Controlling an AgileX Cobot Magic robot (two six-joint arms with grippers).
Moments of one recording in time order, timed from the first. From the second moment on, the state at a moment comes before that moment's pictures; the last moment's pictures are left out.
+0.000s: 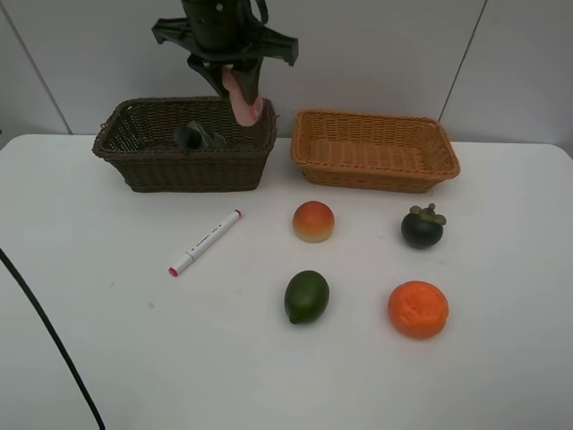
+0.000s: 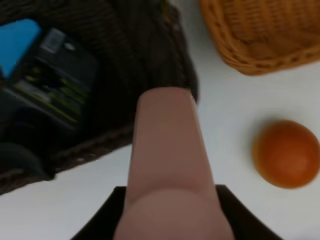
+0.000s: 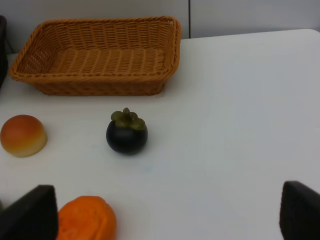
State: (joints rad) left arm -0.53 2.07 -1.99 0.08 1.15 -0.26; right arm -0.09 0.00 -0.51 0.08 1.07 -0.03
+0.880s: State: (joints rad) left arm -0.19 2.16 -1.98 0.05 1.19 -0.18; right arm -0.09 0.00 -0.51 0.08 1.07 -0.03
